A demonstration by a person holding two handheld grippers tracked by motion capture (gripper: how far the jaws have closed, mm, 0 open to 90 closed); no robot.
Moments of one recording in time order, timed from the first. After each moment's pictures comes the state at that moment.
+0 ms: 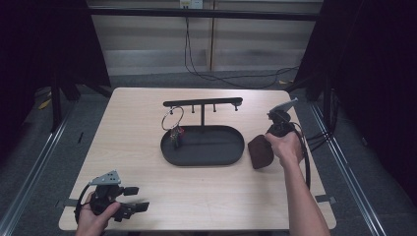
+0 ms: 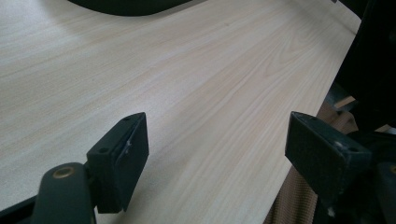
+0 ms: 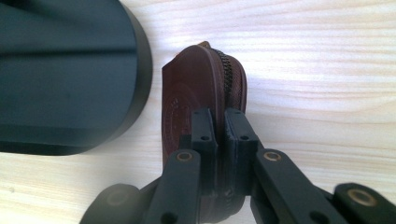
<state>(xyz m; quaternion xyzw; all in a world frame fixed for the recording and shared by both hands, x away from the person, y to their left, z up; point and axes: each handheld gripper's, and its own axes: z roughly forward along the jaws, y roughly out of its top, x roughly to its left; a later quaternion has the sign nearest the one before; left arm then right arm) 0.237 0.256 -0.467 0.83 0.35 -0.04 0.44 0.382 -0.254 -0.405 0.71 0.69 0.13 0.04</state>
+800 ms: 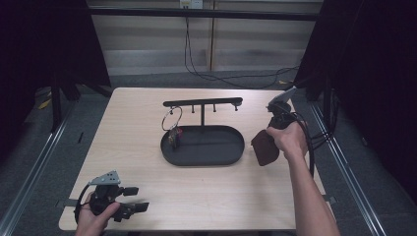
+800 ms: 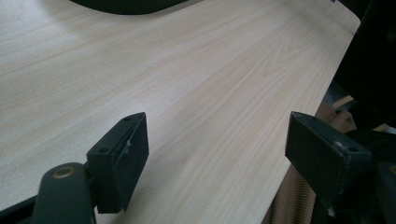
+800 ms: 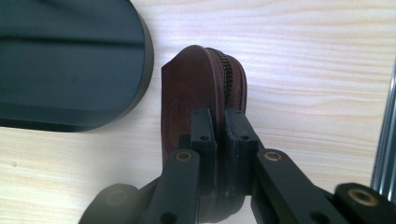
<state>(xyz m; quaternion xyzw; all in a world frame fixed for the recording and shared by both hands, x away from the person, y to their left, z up) 0.238 0.257 -0.467 0.83 0.35 -0.04 0.44 0.382 -0.243 -0.363 0.69 0.72 0.08 0.06</state>
